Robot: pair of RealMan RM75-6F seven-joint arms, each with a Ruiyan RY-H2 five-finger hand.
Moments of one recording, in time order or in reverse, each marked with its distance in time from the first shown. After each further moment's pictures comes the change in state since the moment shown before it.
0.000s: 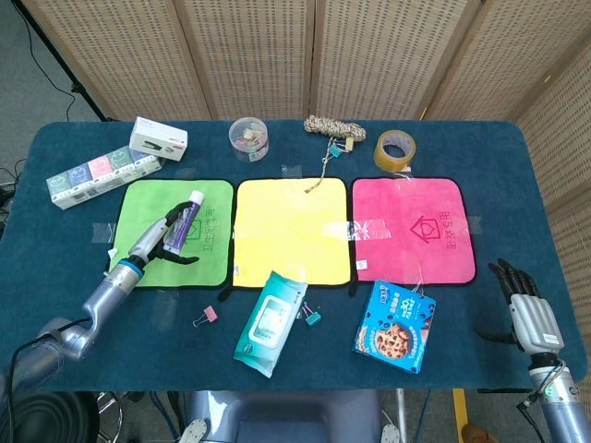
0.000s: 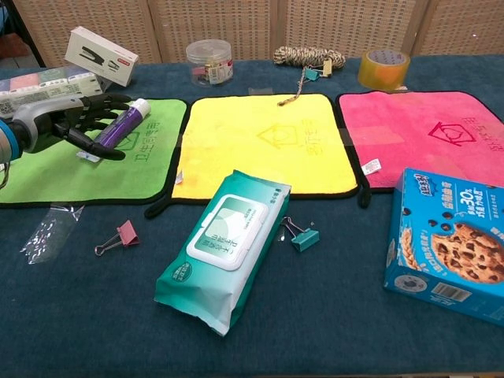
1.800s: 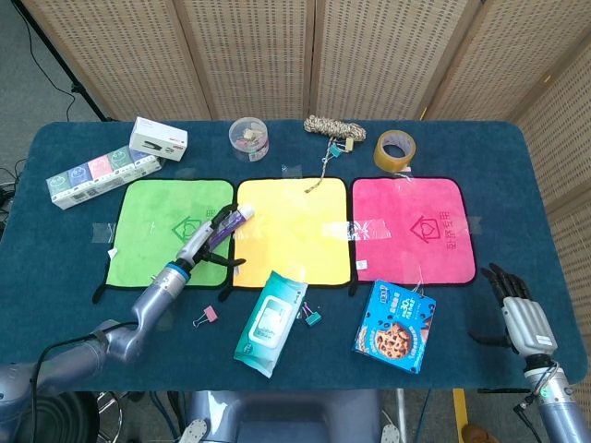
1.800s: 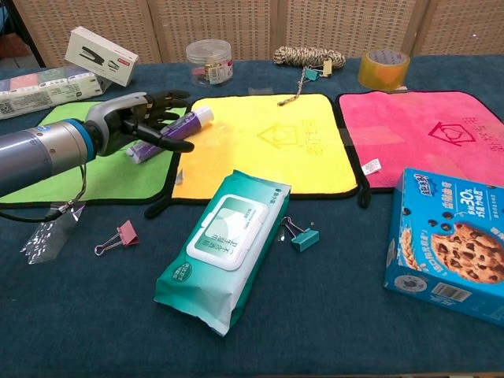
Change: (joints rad) left arm -0.065 -0.086 -0.133 -0.192 -0.161 -0.044 0.164; right arm 0.010 0.008 -0.015 -0.022 -0.004 -0.036 -0.001
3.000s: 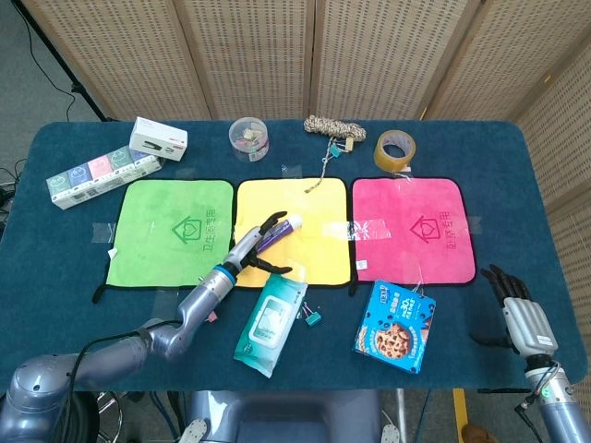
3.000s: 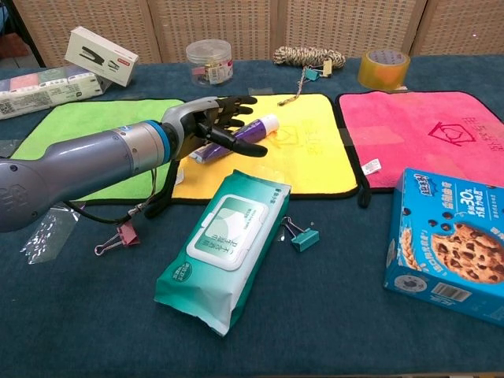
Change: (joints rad) left arm -0.118 -0.133 -0.120 -0.023 -0.096 -0.106 0.143; right arm 0.003 0.010 -0.002 -0.005 0.008 -0.017 0.016
